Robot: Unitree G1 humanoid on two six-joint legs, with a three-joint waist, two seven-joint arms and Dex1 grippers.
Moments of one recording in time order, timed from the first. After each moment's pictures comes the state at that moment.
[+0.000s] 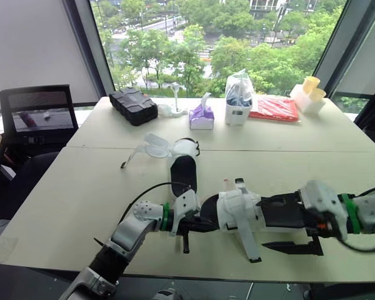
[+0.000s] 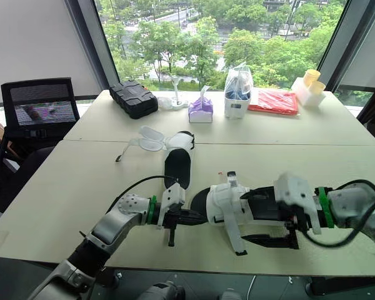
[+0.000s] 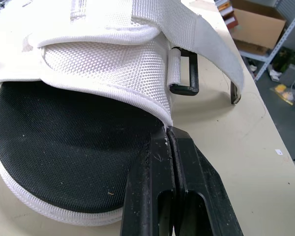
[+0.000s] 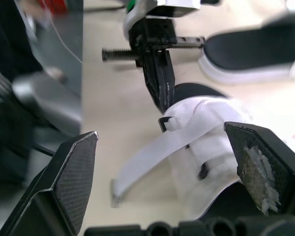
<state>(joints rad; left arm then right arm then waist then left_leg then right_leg) -0.41 0.29 -0.42 0.10 -0.21 0.30 -1.09 0.14 -1.48 -0.11 -0.42 0.98 0.26 1.04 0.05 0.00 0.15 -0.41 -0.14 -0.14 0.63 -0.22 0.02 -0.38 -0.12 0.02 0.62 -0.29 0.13</state>
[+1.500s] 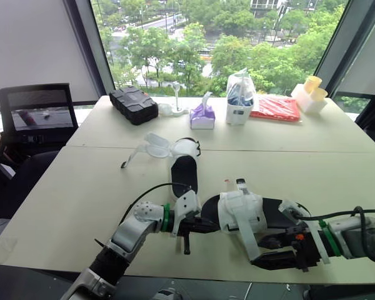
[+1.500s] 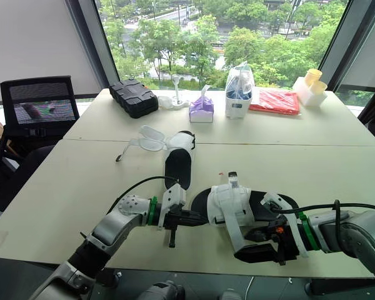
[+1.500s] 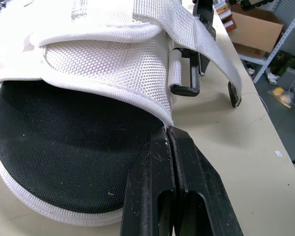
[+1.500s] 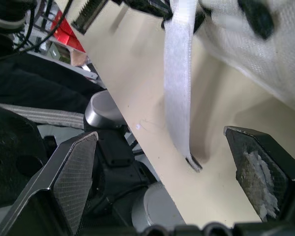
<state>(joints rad) -0.40 0.29 -0.42 0.09 -0.21 0.30 -1.09 -0.09 -1.08 -0.02 -0.37 0.99 1.15 0.94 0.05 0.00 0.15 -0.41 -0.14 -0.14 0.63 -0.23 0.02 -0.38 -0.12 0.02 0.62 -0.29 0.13</state>
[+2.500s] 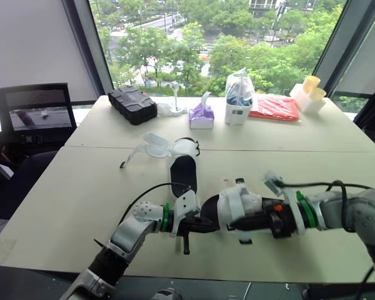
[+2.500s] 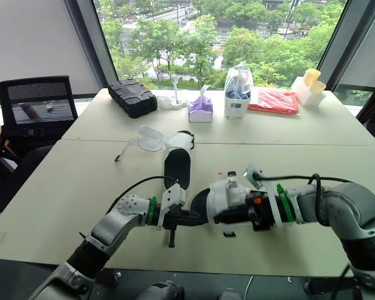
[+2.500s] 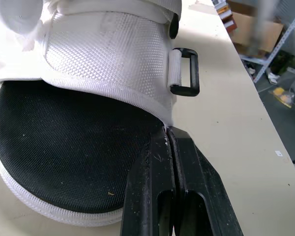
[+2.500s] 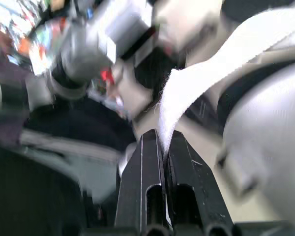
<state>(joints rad) -0.39 0.29 -0.42 0.08 -0.21 0.30 -1.08 -0.47 -0.81 -0.05 -0.23 1.08 1.37 0.84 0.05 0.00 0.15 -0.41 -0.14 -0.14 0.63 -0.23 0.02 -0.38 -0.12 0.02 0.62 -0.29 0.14</state>
